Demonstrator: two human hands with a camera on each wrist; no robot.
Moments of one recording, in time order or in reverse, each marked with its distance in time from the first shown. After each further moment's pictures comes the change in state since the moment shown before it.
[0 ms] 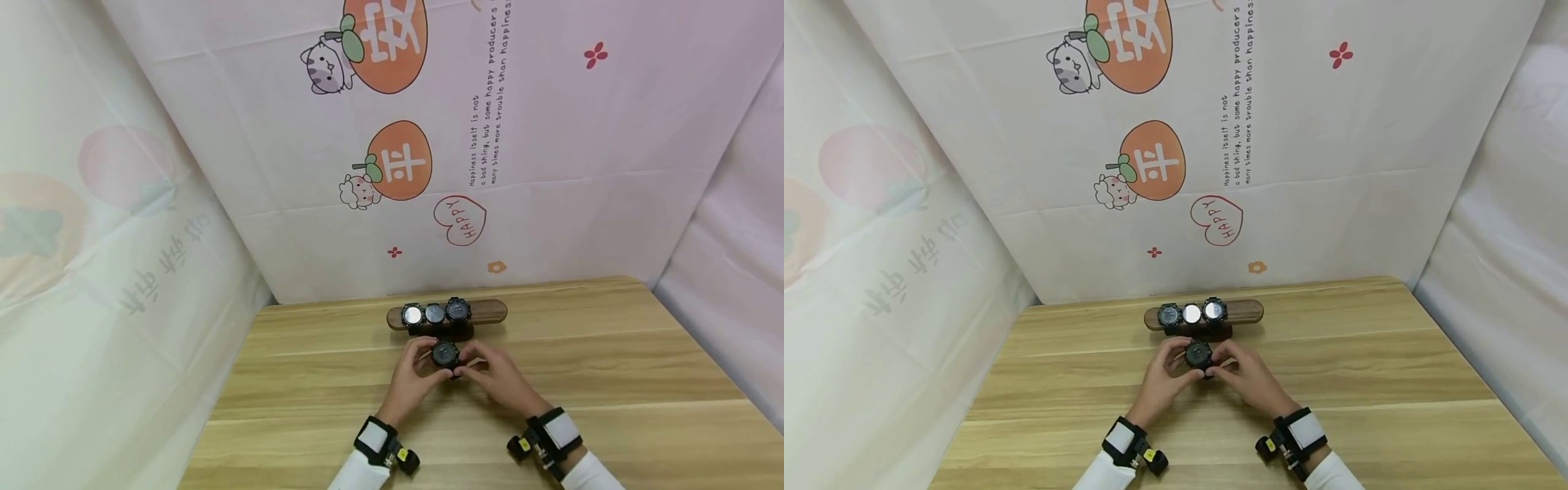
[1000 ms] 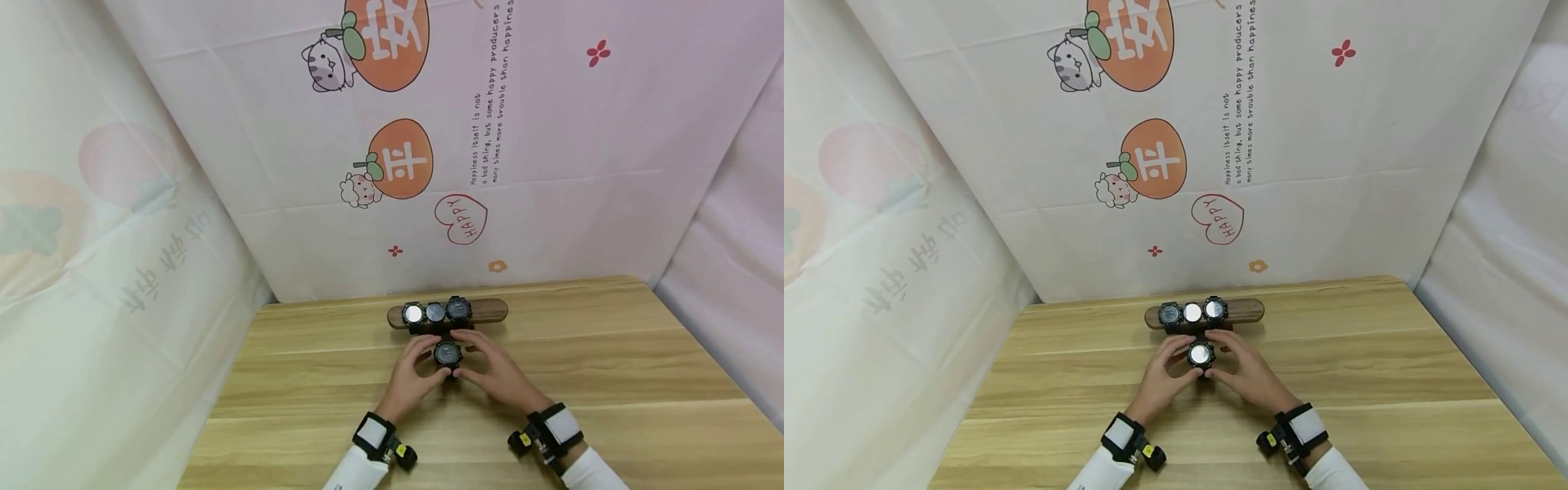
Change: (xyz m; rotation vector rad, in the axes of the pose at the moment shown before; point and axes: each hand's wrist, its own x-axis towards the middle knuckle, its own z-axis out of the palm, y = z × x) left_hand 0.000 0.002 -0.007 0.166 -0.061 0.028; right_hand 0.003 -0.001 -0.003 -0.167 -0.007 -0.133
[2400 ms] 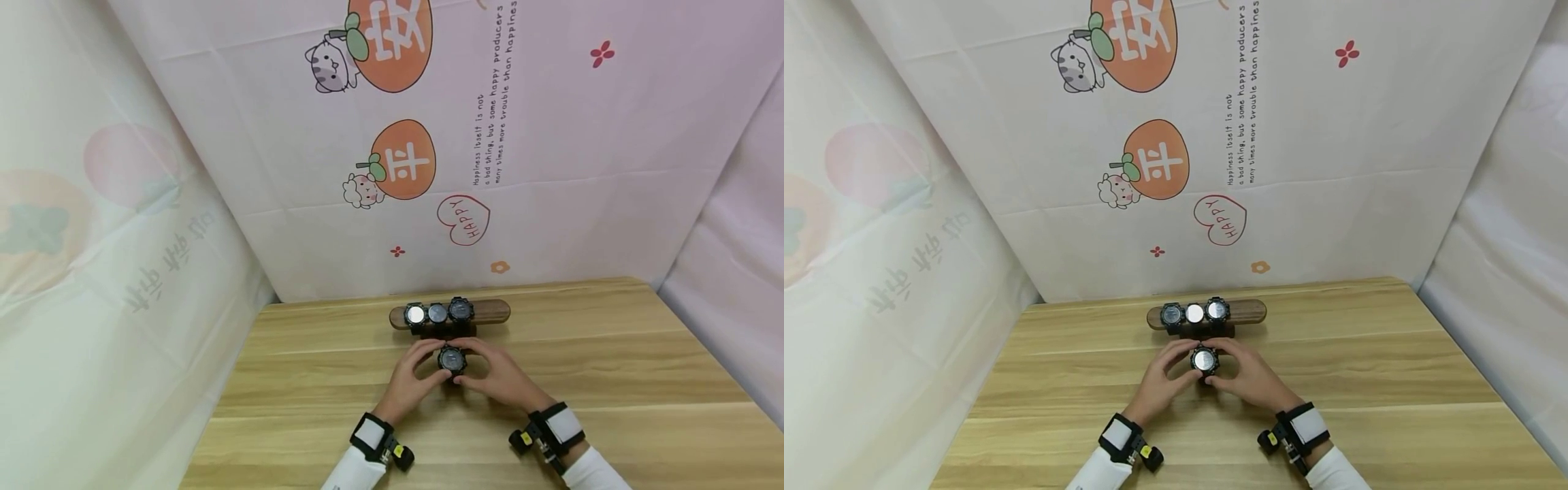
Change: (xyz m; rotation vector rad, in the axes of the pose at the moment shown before) left_hand -0.004 -0.003 -0.008 0.085 -0.035 0.082; right_hand 0.001 -0.007 -0.005 -0.011 -0.077 0.060
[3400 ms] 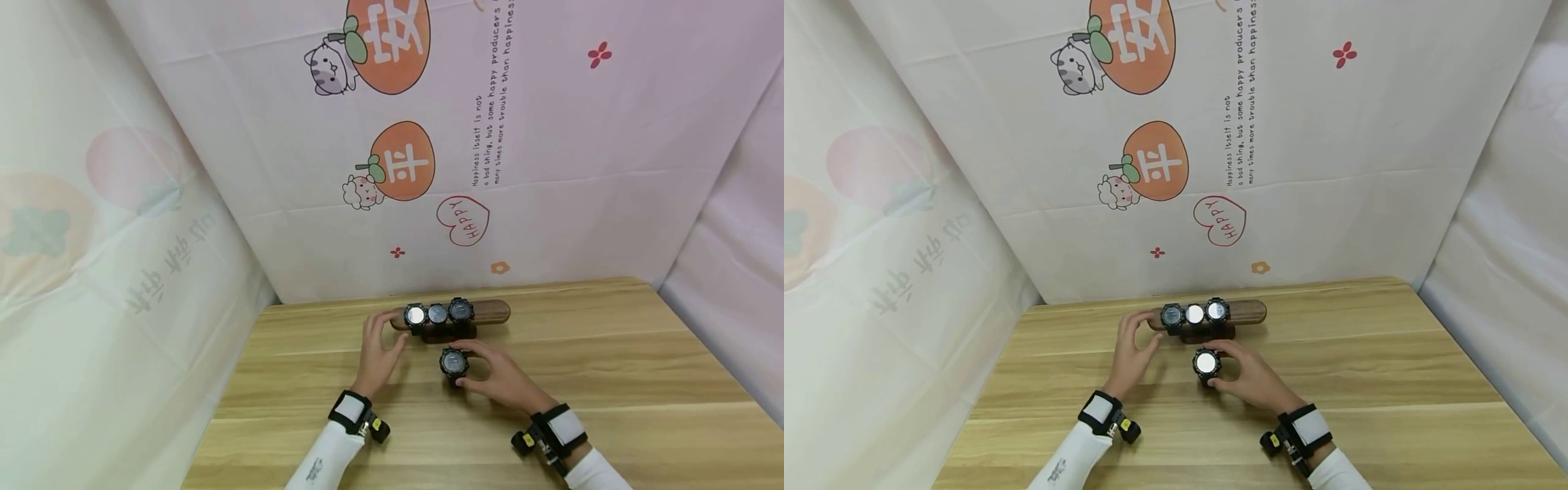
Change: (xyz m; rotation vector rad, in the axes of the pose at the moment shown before) left_hand 0.026 -0.013 -0.052 0.291 0.340 0.021; right_hand -0.003 0.003 0.000 0.005 -0.013 -0.013
